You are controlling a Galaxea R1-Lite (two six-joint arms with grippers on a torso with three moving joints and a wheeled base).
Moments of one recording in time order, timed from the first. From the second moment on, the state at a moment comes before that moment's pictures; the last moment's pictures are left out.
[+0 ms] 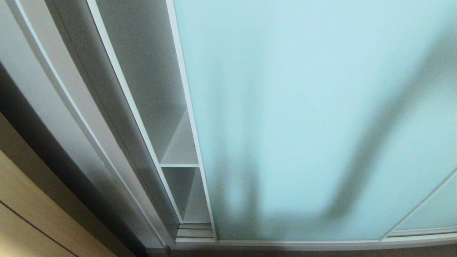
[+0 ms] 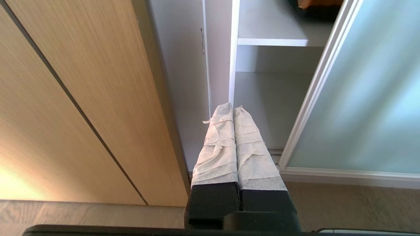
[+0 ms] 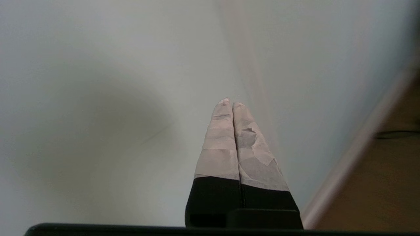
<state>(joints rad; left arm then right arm) 0.02 0.00 0.00 0.01 0.00 0.02 -0.28 1.02 -1.12 -0.05 -0.48 0.44</state>
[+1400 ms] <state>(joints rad) 0.02 0.00 0.00 0.01 0.00 0.02 -1.08 1.72 -1.53 -0.27 0.66 0.45</state>
